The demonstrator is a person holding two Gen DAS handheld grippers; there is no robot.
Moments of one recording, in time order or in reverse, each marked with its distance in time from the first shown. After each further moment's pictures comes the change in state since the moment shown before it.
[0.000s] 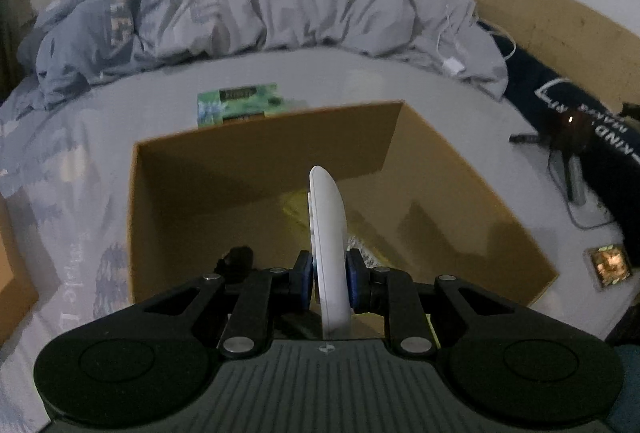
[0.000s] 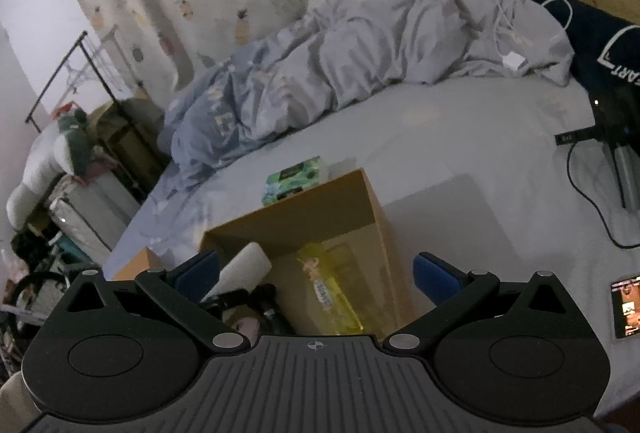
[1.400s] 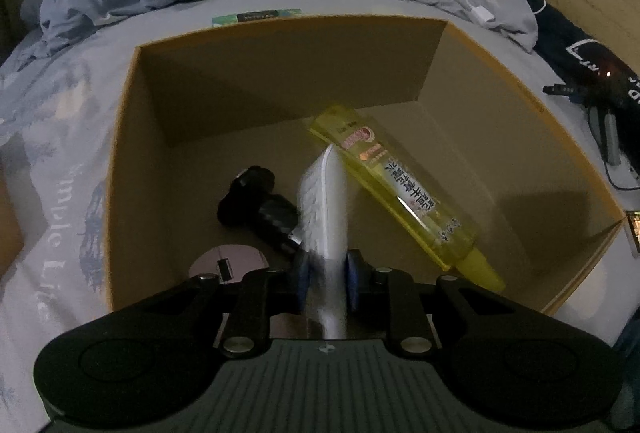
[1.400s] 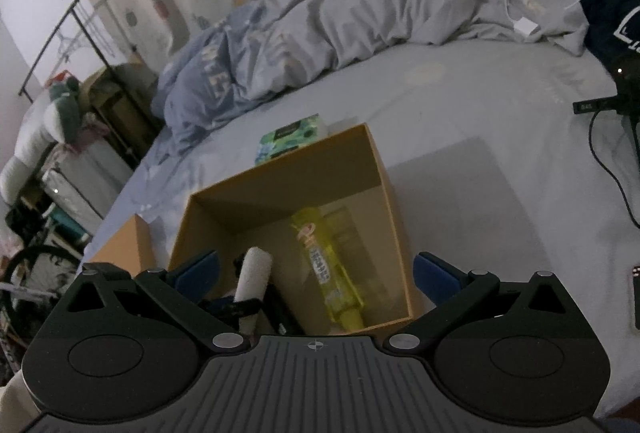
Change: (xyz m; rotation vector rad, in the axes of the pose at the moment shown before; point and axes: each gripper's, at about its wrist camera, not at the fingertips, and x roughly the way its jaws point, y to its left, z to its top) left arm 0.032 0.017 -0.029 -0.034 0.130 0.038; right arm 0.042 0.005 -0.011 -0.020 0.106 -0.008
